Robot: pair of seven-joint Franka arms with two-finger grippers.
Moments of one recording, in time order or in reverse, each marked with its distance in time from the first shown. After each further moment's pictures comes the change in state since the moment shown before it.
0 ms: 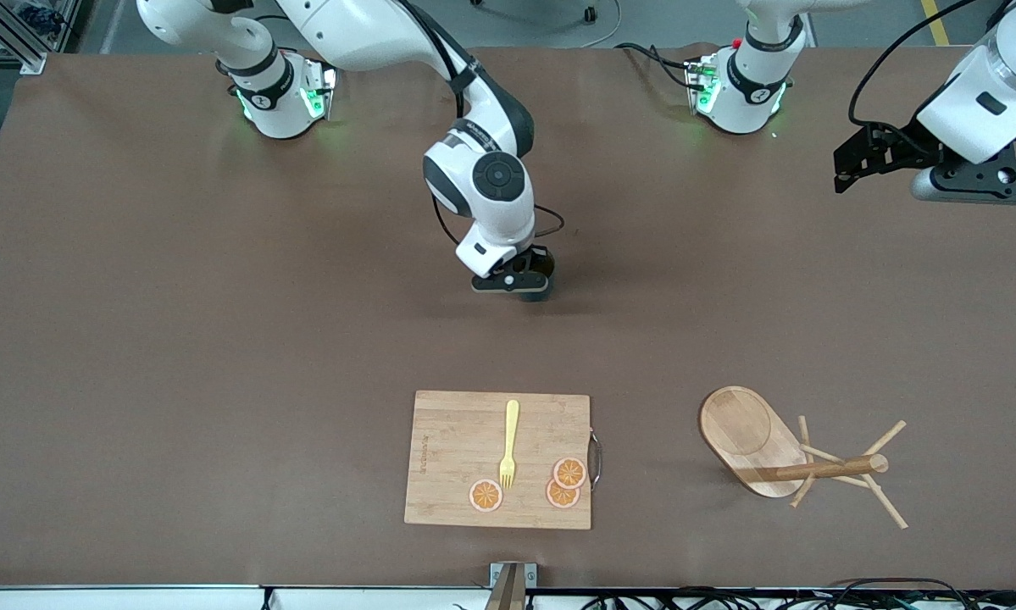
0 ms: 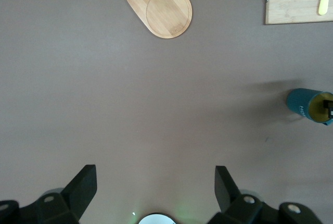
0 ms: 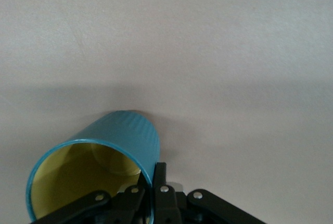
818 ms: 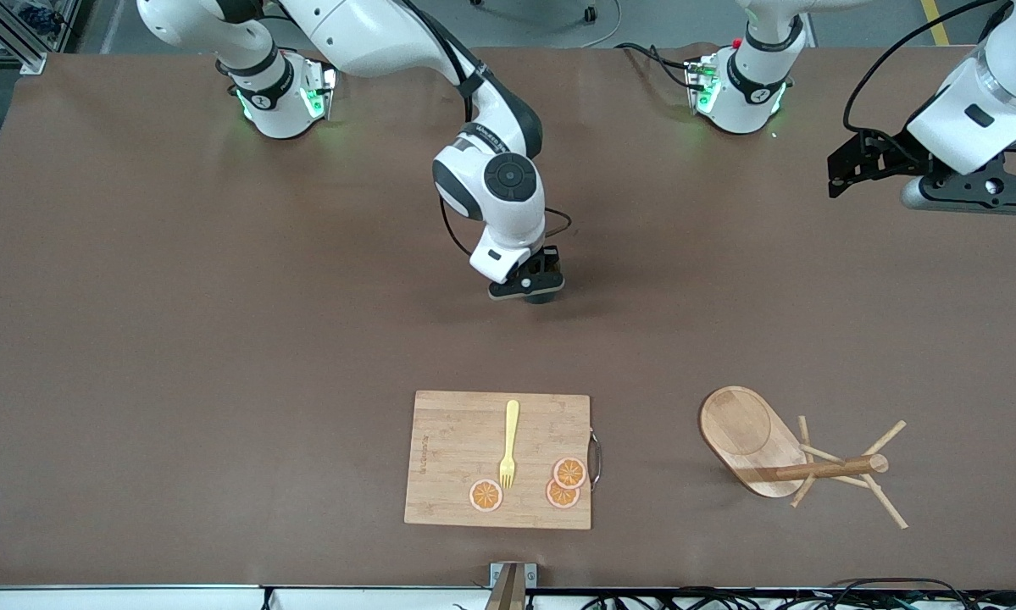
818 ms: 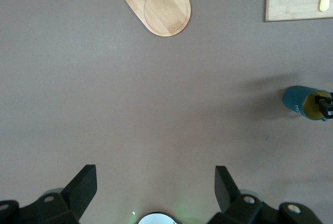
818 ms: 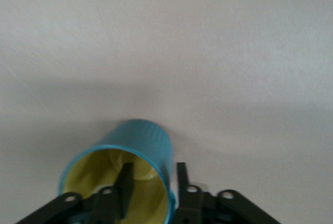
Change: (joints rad) left arm 0.004 0.013 -0.006 0.002 0.000 0.000 0.002; right arm 0.007 0.021 -0.006 0.080 -0.010 -0.015 -0.098
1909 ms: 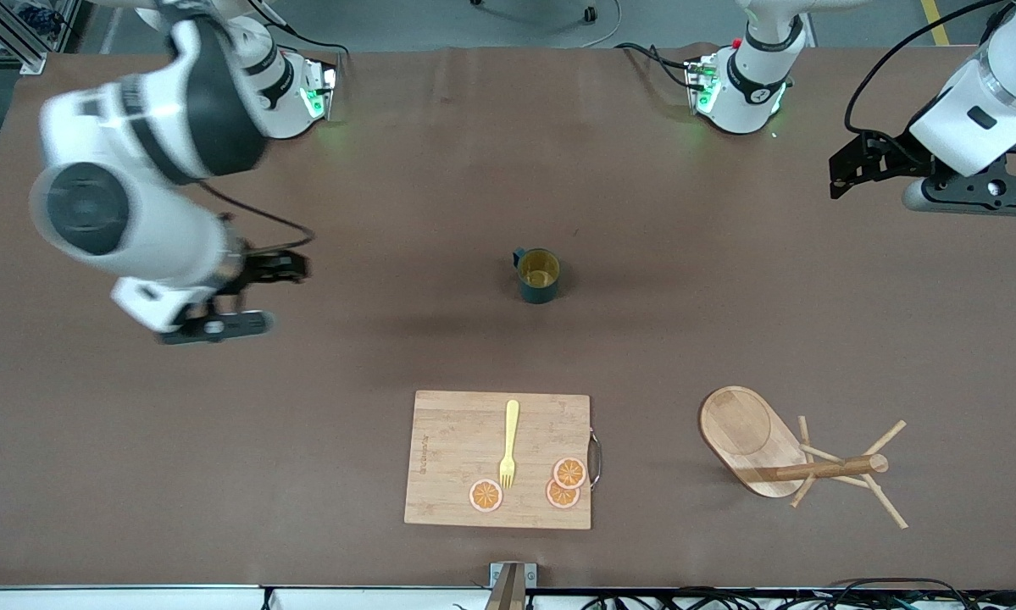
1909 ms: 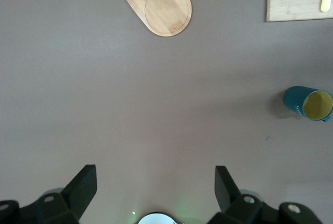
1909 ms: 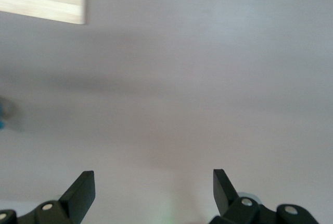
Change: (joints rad) left arm 0.002 0.003 0.001 0.001 0.000 0.000 0.000; right arm -0.587 -0.364 -0.045 0.141 -0.073 -0.786 -0.576
